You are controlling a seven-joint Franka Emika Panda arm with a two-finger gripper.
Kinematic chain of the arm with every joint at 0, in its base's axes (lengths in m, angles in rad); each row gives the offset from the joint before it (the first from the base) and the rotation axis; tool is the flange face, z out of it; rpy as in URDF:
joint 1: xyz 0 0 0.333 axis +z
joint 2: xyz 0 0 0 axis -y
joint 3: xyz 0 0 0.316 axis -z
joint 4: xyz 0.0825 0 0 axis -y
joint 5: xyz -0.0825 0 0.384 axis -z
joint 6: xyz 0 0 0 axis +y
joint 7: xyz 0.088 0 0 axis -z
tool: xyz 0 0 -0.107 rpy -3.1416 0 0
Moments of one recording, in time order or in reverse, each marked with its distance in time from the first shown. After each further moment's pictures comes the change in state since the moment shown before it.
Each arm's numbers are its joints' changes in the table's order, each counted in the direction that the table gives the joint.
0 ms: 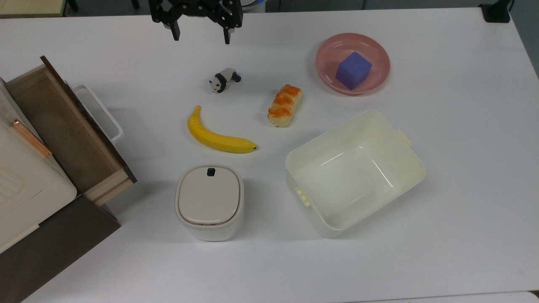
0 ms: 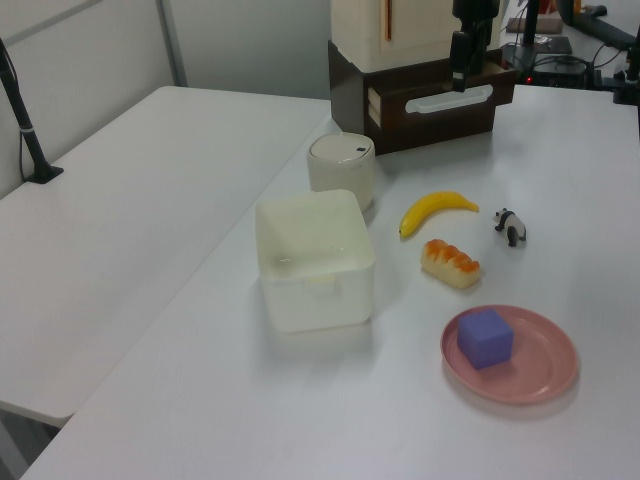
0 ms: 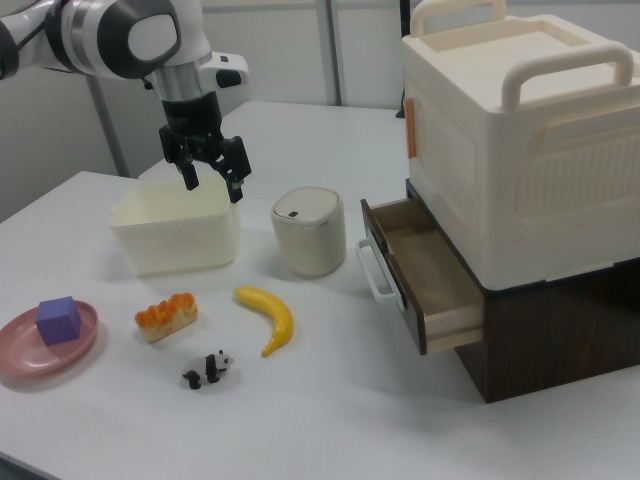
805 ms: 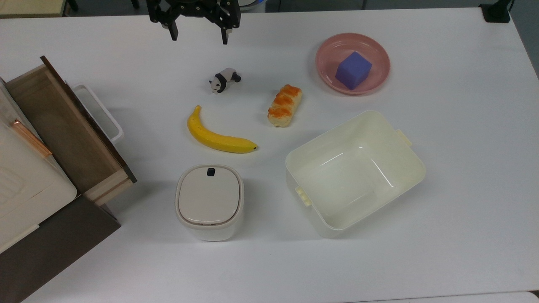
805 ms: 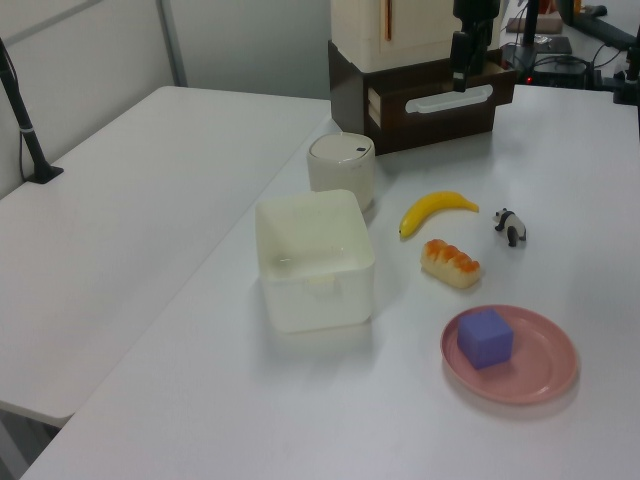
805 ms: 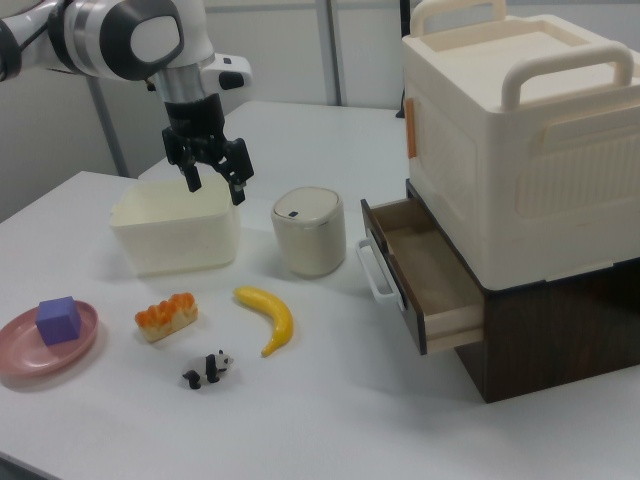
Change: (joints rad) arm -0.004 0.001 0.005 -0.004 0.000 0.000 0.000
